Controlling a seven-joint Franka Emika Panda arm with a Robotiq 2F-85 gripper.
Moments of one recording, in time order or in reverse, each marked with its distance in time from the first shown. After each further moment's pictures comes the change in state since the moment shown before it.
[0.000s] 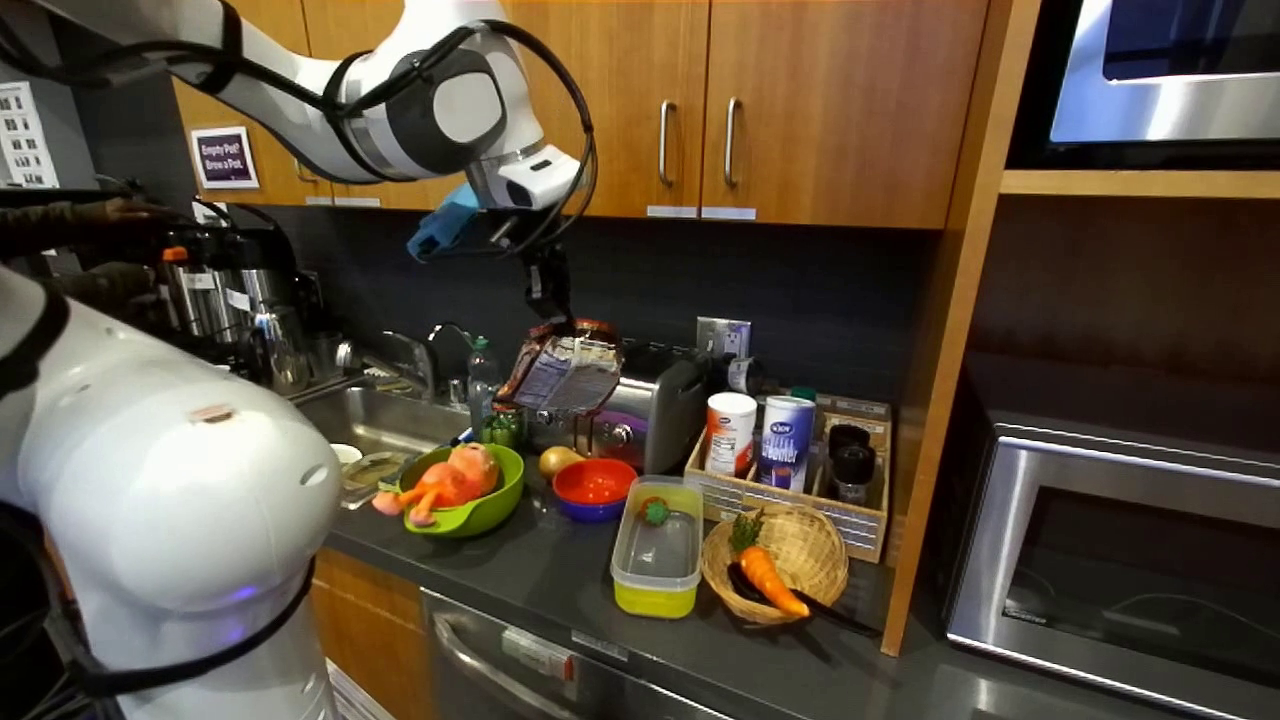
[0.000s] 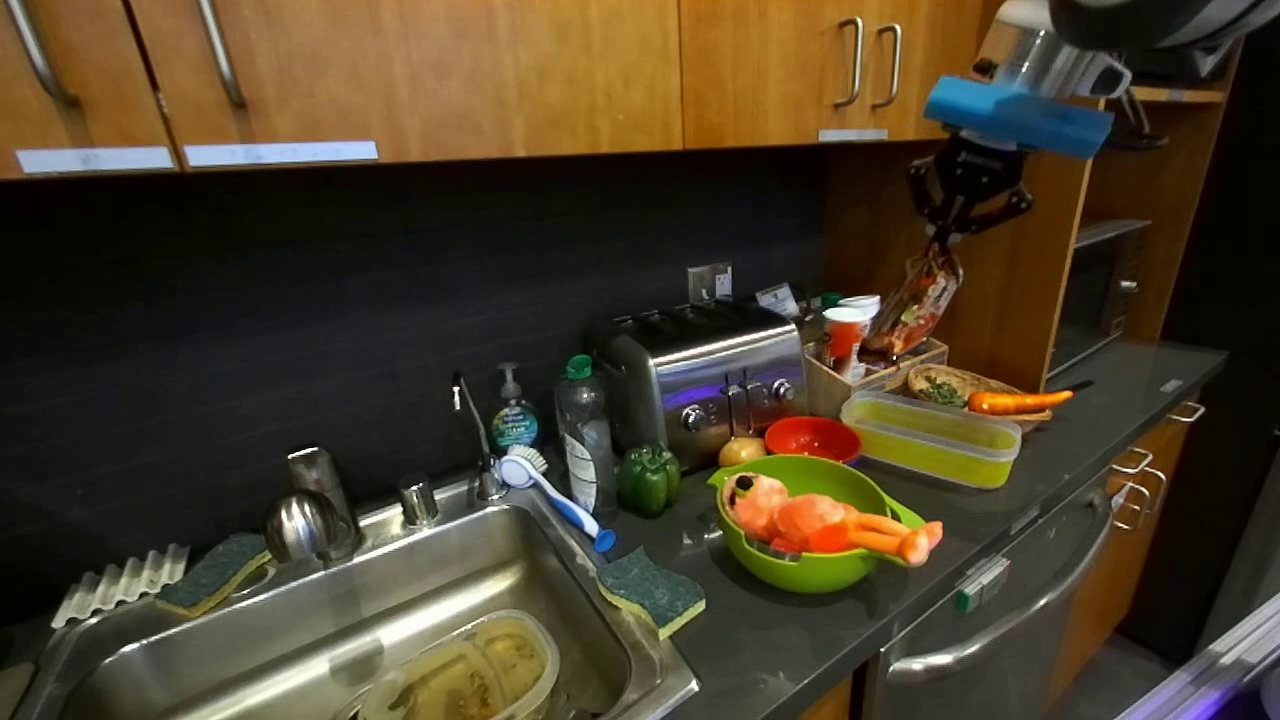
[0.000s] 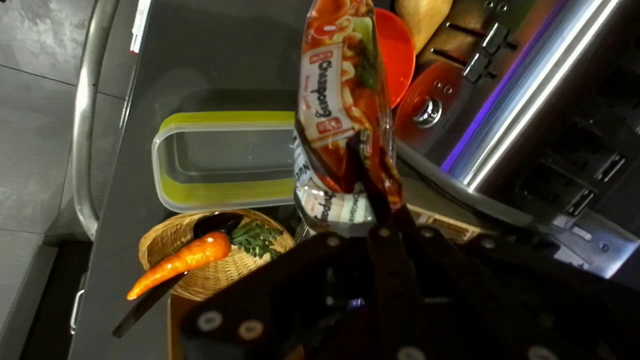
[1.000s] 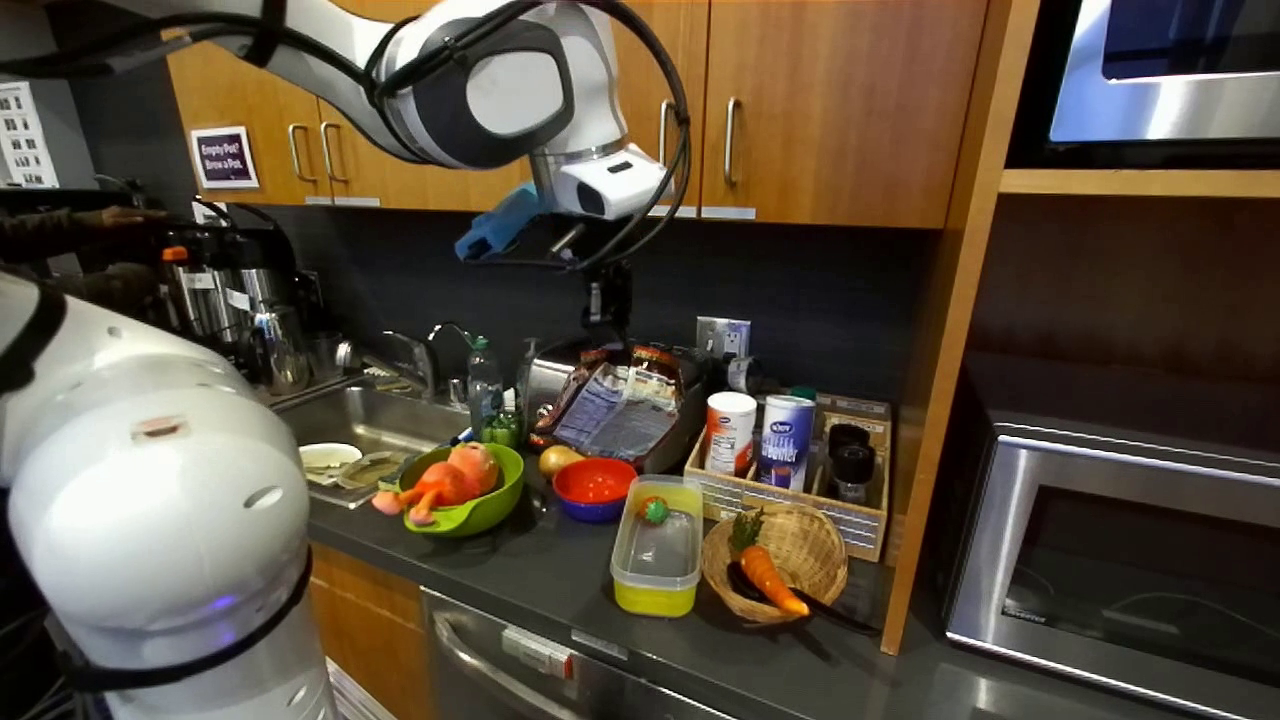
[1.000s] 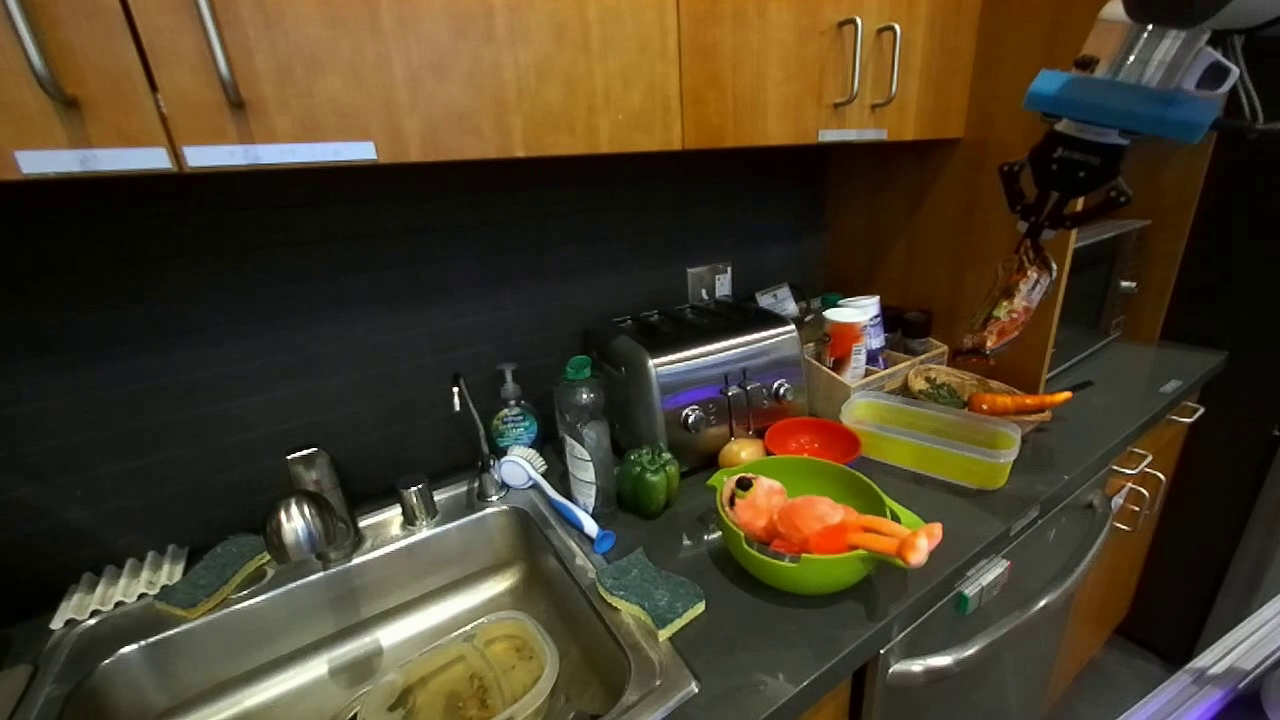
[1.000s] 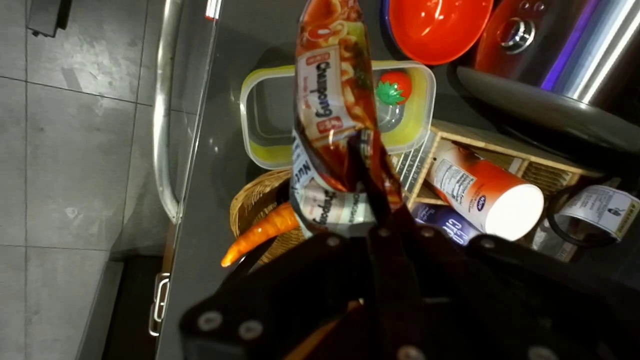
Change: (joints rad) arm -0.190 -0.048 -0.153 -0.018 0.016 -0.113 -0.211
